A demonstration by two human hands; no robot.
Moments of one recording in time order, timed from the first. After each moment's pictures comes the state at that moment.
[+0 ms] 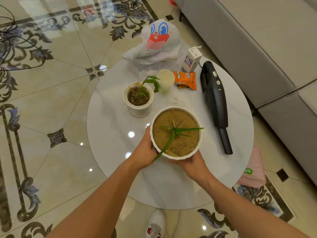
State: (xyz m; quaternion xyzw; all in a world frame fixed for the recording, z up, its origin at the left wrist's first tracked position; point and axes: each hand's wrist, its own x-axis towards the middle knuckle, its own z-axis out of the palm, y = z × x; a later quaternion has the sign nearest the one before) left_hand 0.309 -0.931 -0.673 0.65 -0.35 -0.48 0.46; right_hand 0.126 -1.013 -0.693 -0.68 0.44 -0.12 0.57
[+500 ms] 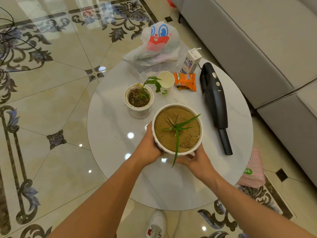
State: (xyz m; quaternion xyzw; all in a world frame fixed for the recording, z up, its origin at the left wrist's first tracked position) left_hand 0.311 -0.942 -0.674 0.67 -0.34 -0.49 0.45; right_hand 0.123 -1.020 -0.683 -0.64 0.50 -0.11 0.57
